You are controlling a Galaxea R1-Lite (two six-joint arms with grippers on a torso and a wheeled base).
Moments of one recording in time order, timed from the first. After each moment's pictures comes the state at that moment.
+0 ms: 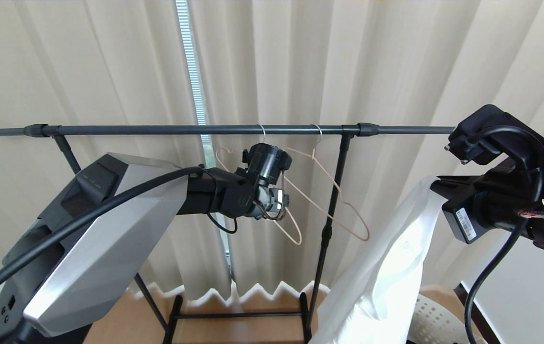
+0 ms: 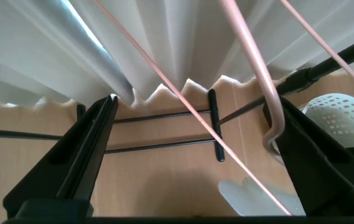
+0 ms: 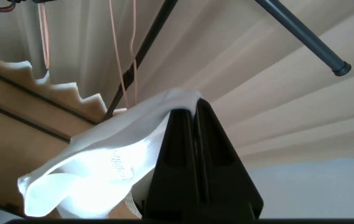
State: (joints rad) left arm -0.61 2.40 -1.85 0.15 0.42 -0.28; right arm 0.60 1.37 -0.91 -0.05 -0.46 -0.31
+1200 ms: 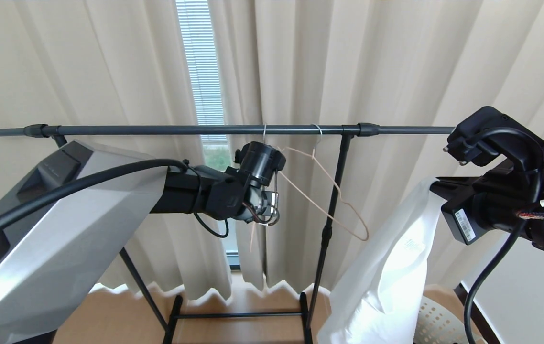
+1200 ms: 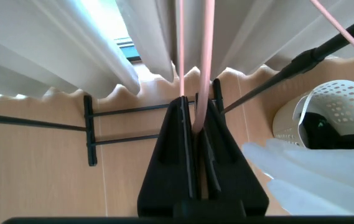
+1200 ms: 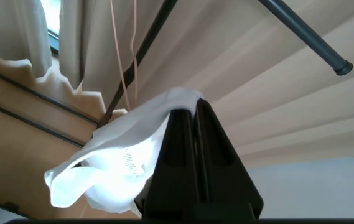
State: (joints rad) left arm -0.61 2.28 -1.70 0.14 0.42 -0.28; right arm 0.60 1.37 -0.90 -0.05 -0.46 -0.30
